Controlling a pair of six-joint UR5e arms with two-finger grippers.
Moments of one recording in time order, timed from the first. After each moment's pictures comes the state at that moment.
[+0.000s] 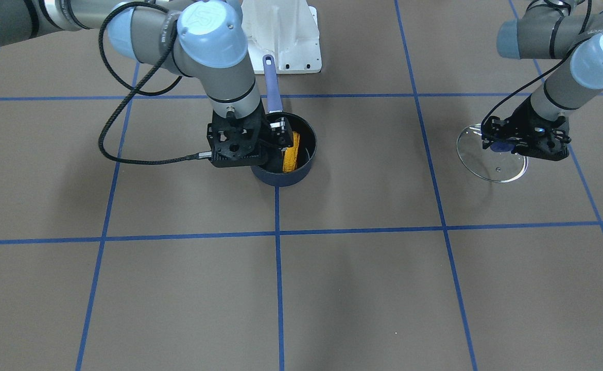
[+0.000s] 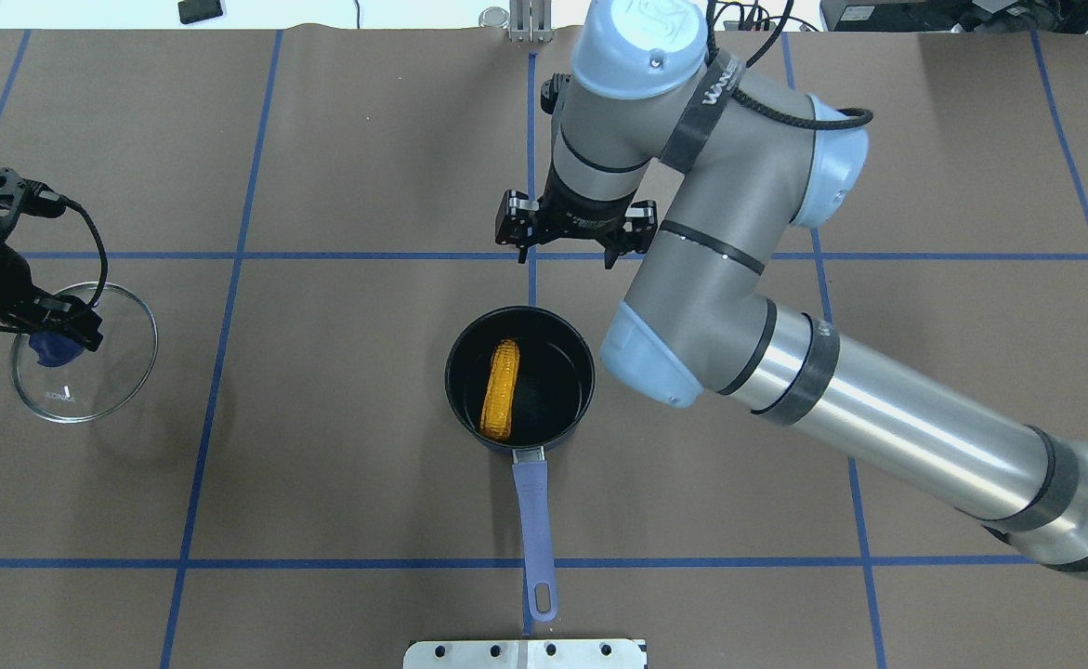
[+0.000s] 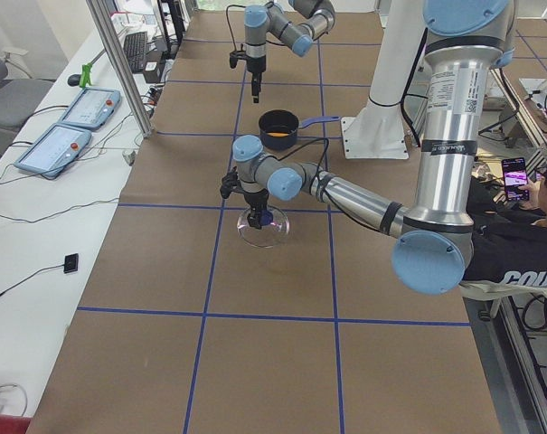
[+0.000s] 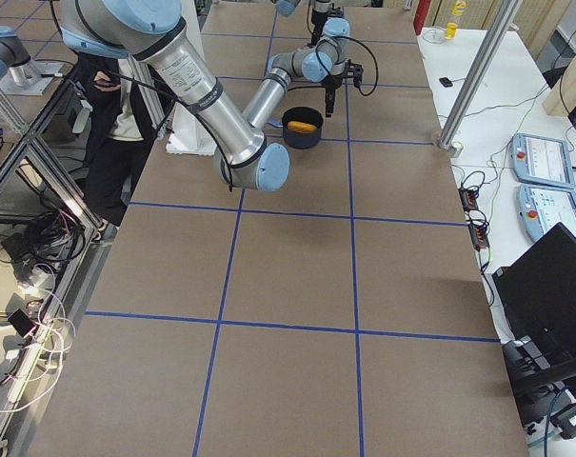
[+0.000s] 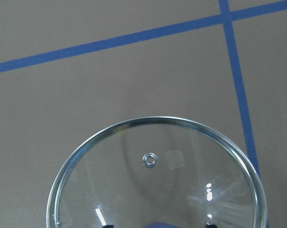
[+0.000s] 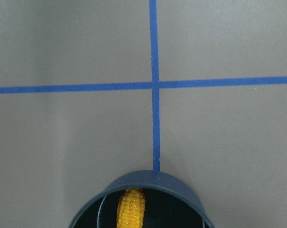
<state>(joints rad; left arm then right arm) -0.97 -1.62 -1.85 -1.70 -2.23 -0.52 0.71 -0.73 1.62 -1.68 2.09 1.10</state>
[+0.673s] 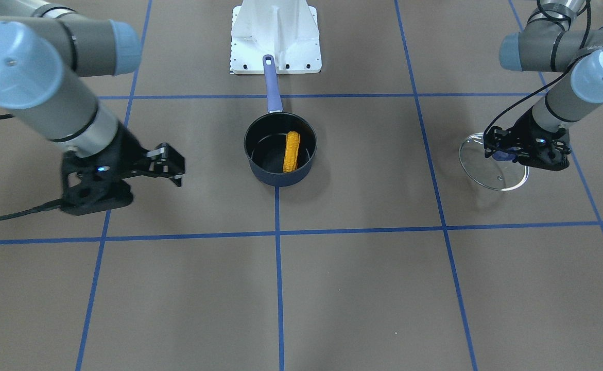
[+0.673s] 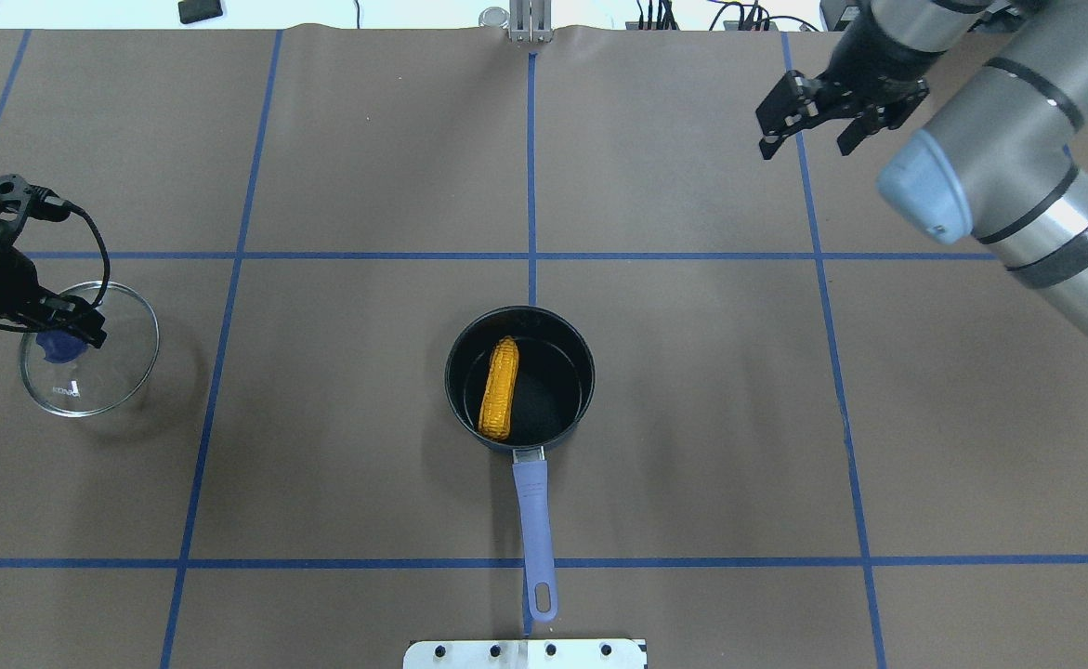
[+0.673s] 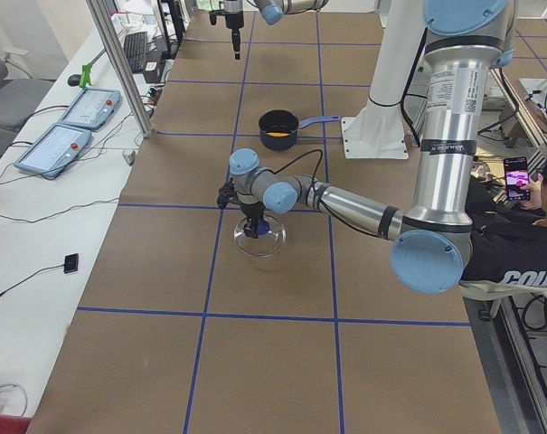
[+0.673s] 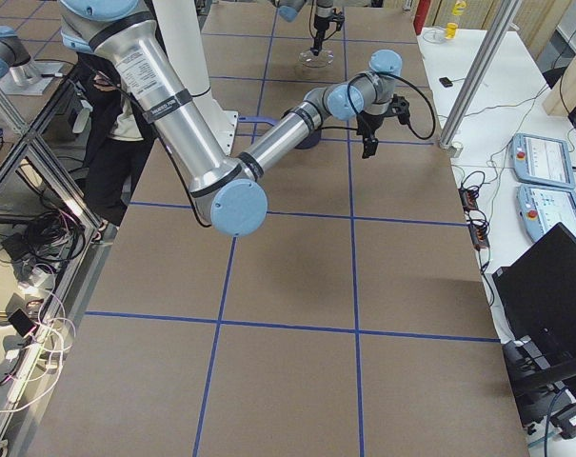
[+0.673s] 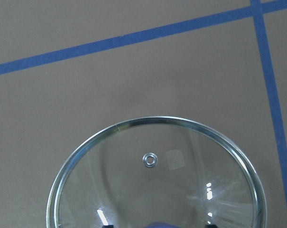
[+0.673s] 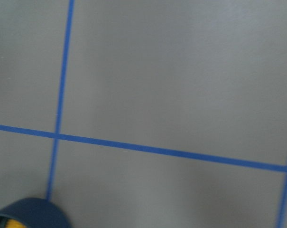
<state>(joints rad) -0.97 -1.63 -1.75 -1.81 -2.23 -0.52 1.11 -1.03 1.68 -1.68 2.36 0.50</state>
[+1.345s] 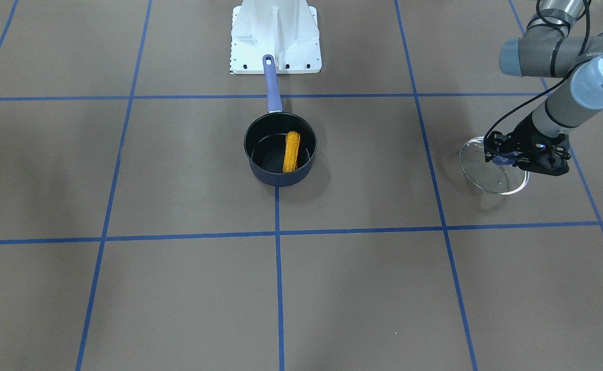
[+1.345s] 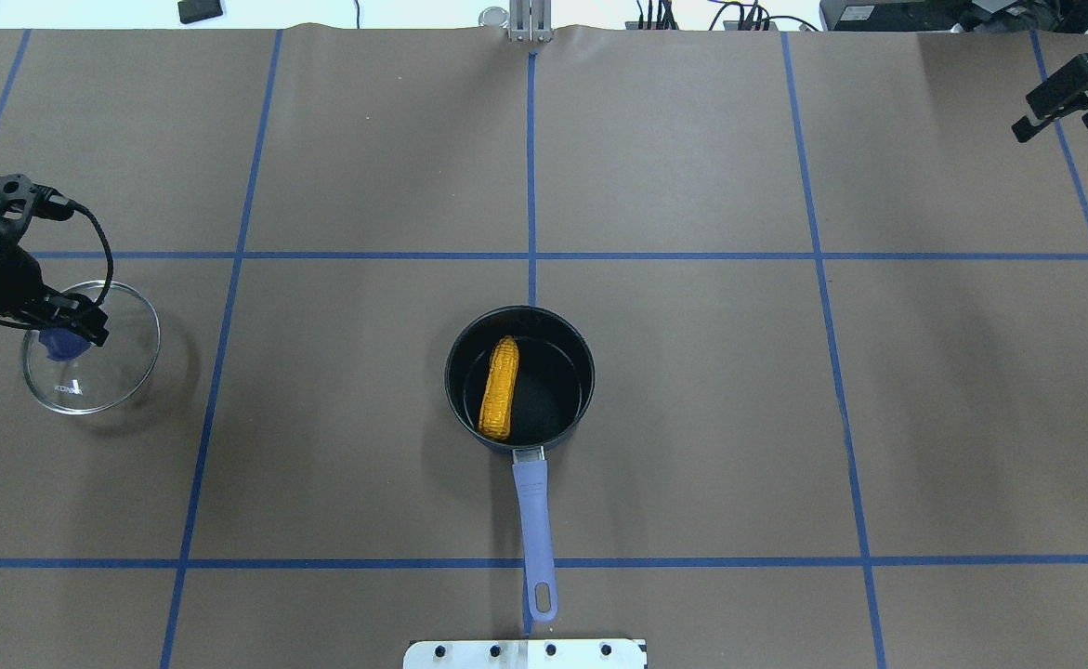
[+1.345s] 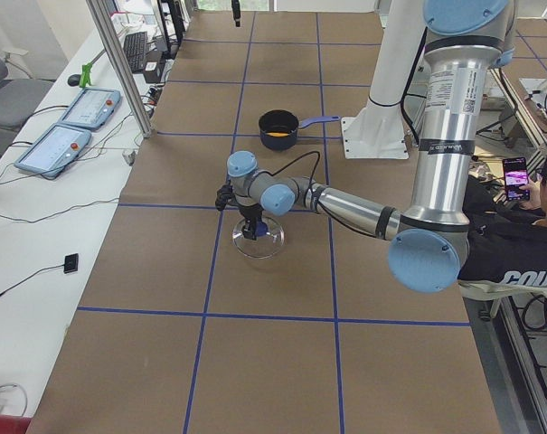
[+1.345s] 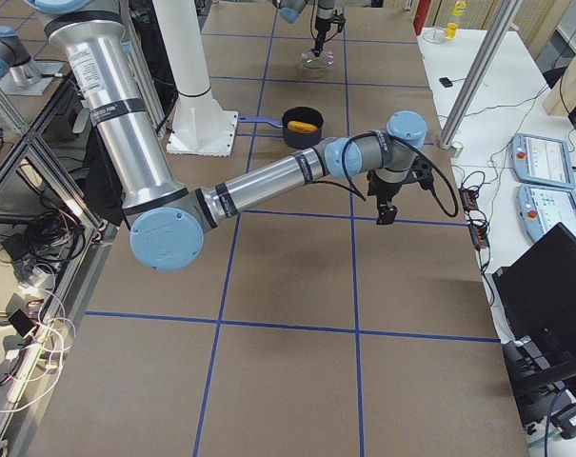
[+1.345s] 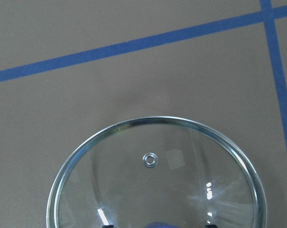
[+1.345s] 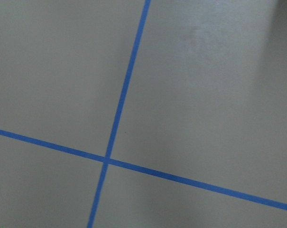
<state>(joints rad) -0.97 -1.65 -1.71 -1.81 -2.23 -0.52 1.37 -1.24 1.63 -1.69 2.42 0.12</state>
